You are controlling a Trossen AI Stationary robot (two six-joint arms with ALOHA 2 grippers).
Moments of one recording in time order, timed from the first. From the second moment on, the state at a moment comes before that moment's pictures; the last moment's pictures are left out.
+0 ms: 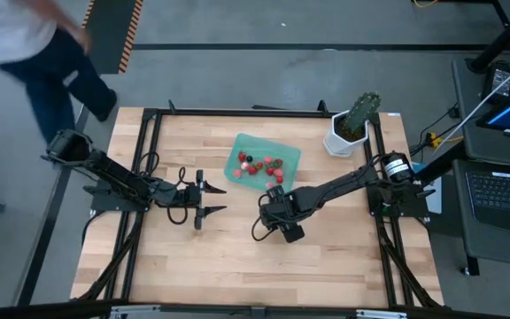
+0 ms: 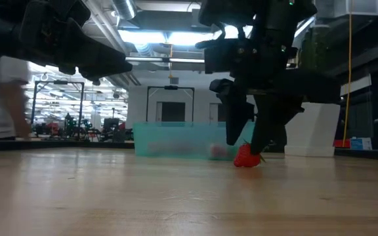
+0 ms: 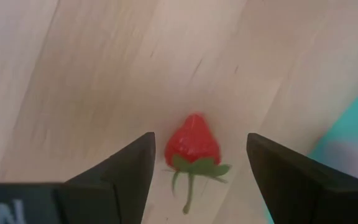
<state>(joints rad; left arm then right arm) -0.31 1.24 0.20 0.91 -0.40 -0.03 0.25 1.94 1.30 -0.68 0.15 -0.21</state>
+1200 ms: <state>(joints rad) -0.31 1.24 0.20 0.88 -0.40 -0.03 0.25 1.99 1.30 -0.69 0.16 -0.15</state>
